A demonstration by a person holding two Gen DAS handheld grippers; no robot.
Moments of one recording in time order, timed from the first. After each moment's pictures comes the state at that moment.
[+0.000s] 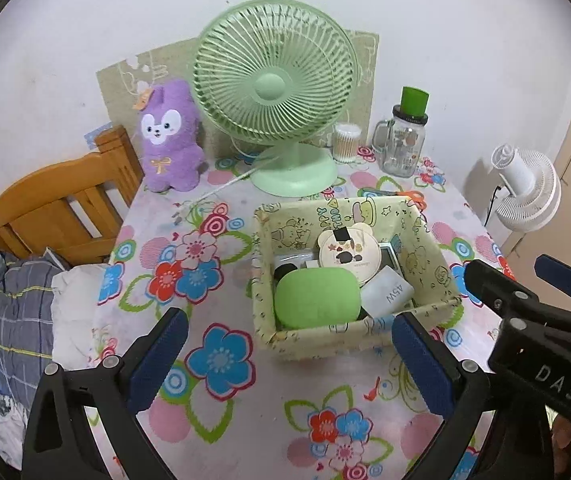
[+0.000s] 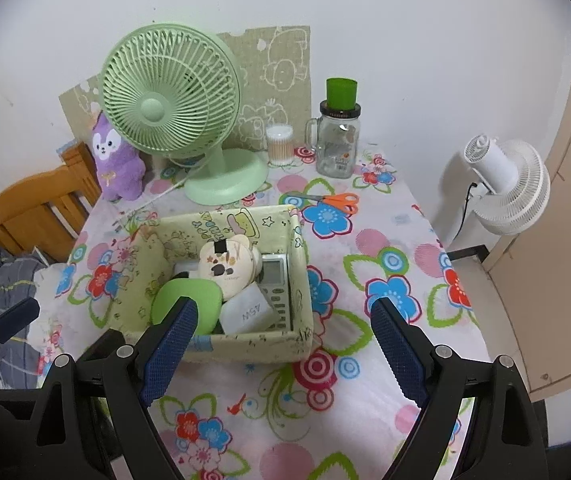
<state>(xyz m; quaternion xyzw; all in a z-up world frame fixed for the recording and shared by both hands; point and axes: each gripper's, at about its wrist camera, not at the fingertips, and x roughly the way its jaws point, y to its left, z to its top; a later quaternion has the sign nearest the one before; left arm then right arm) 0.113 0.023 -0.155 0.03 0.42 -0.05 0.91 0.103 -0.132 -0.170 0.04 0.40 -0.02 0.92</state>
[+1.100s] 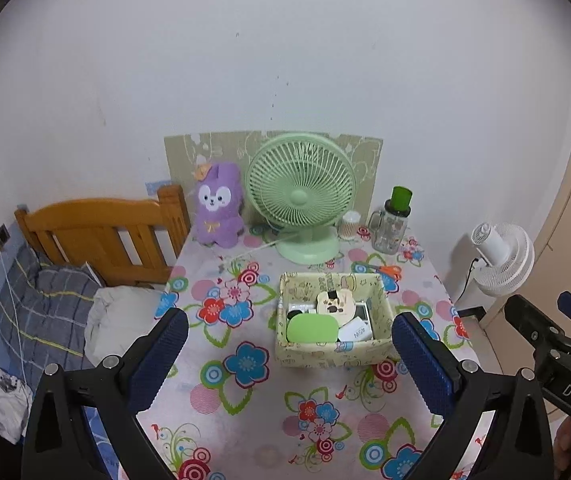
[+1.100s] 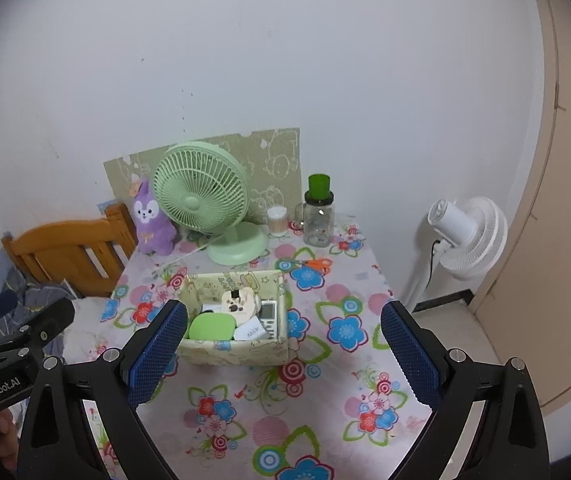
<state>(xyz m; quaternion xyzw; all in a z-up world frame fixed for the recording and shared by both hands) 0.007 0.039 -0.013 -0.01 0.33 -0.01 0.95 -0.017 -0.158 -0.037 0.03 0.30 -0.01 0.95</state>
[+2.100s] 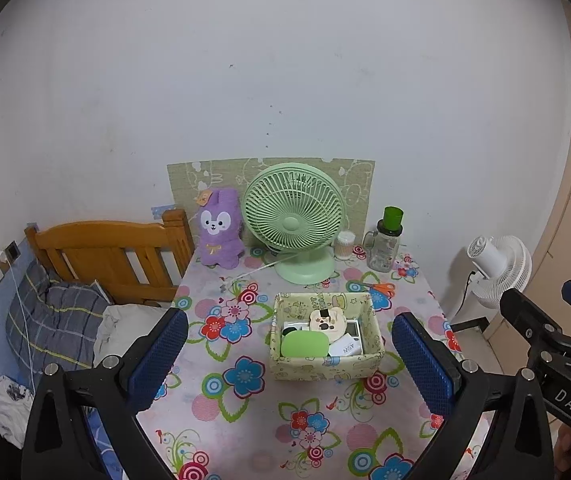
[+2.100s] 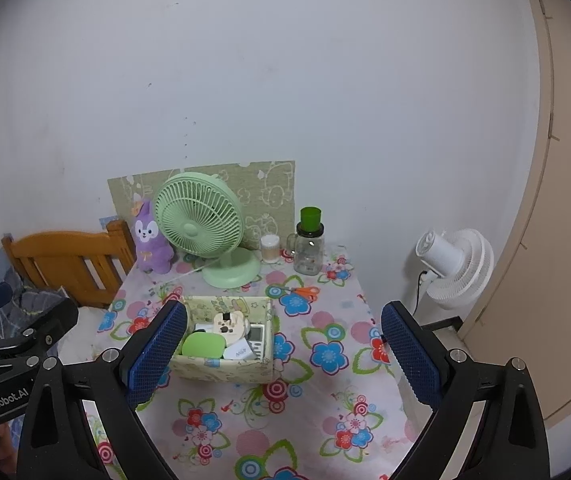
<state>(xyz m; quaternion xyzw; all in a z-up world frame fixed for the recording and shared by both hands) -0.013 0.014 0.016 0.00 0.30 0.00 0.95 -0.033 -0.172 -0.006 0.01 0.26 -0.01 0.97</state>
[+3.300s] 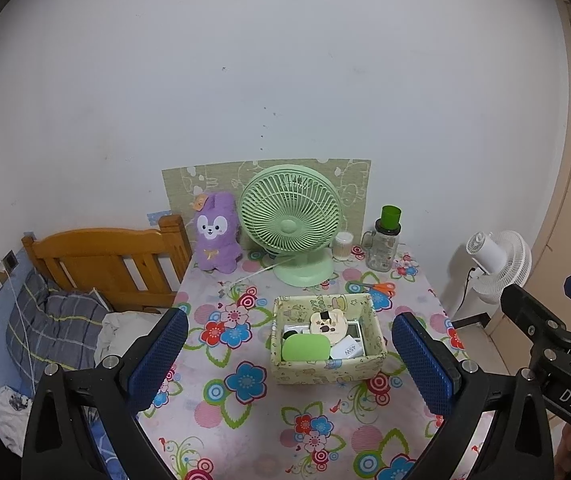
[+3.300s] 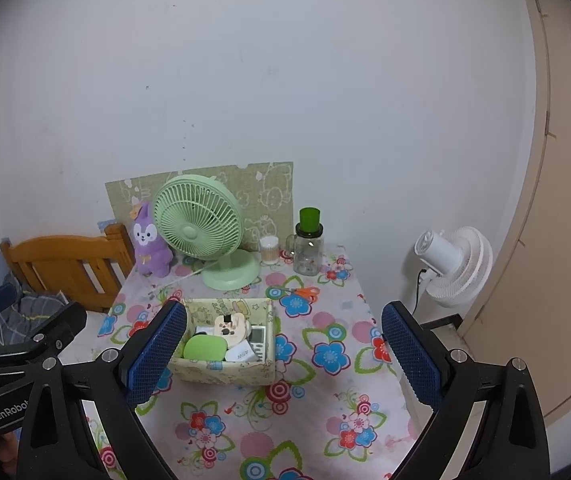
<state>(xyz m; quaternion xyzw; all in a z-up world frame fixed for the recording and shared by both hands) -0.009 0.014 0.014 0.01 0.29 -0.01 0.96 -0.033 -0.168 -0.008 0.01 0.26 -0.02 0.97</state>
